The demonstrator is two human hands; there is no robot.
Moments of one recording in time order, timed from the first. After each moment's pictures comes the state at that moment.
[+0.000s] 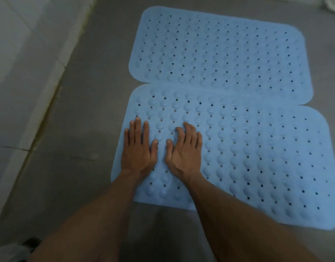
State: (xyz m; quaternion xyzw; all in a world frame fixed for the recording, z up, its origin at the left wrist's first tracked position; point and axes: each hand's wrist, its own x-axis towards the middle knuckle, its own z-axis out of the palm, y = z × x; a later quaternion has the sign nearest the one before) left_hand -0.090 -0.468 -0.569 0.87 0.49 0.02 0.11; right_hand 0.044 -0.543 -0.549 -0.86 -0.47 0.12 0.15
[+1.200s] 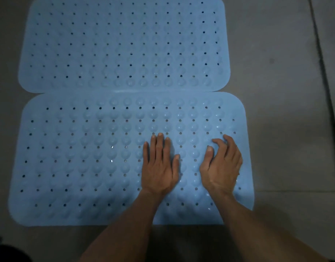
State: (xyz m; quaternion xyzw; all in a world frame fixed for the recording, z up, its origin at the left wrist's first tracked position) left_hand 0.202 -0.654 -0.549 0.90 0.42 0.01 0.14; right_hand 0.337 -0.751 -0.546 -0.95 -0.26 0.04 0.18
